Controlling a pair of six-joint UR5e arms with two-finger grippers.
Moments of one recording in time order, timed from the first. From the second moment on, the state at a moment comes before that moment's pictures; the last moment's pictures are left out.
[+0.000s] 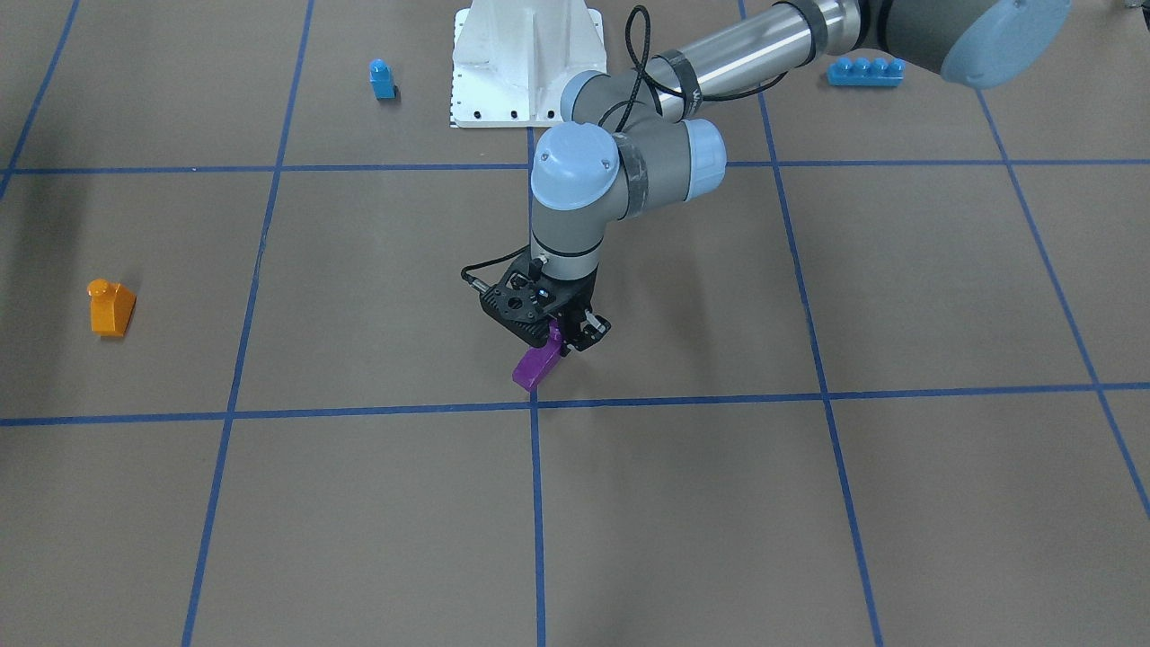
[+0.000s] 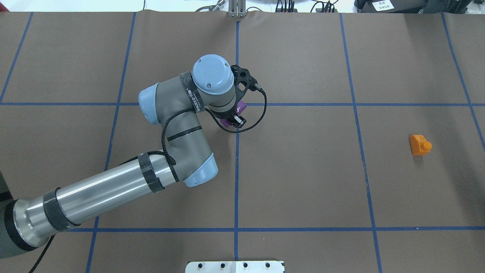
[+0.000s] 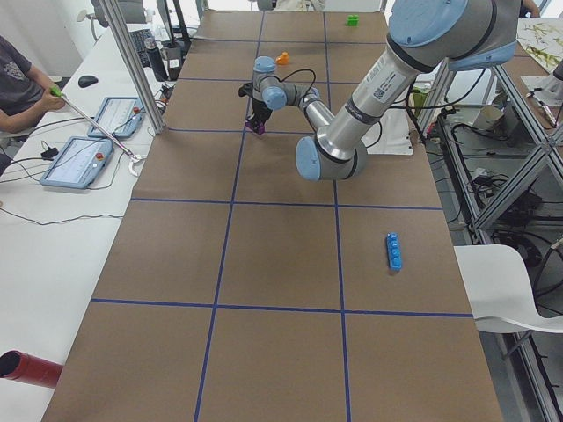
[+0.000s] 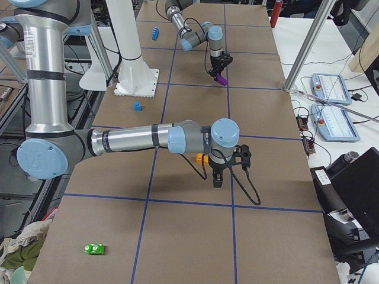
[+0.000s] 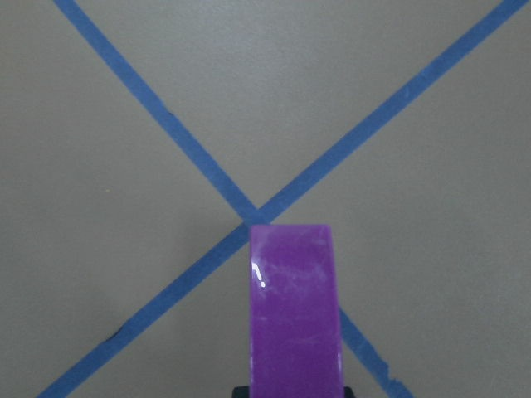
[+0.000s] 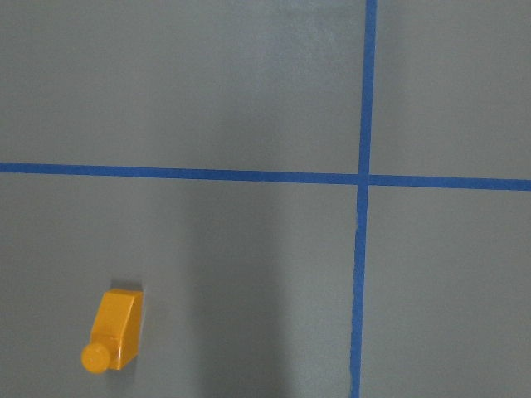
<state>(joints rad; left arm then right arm) -0.56 -2.50 -1.26 -1.78 -1.84 -0.48 1.54 -1.57 1.73 -1.66 2.43 0.05</state>
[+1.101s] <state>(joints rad) -0.54 -2.58 -1.16 -1.79 -1.79 -0.46 1.54 -1.55 1.71 -1.66 2.43 0.05</state>
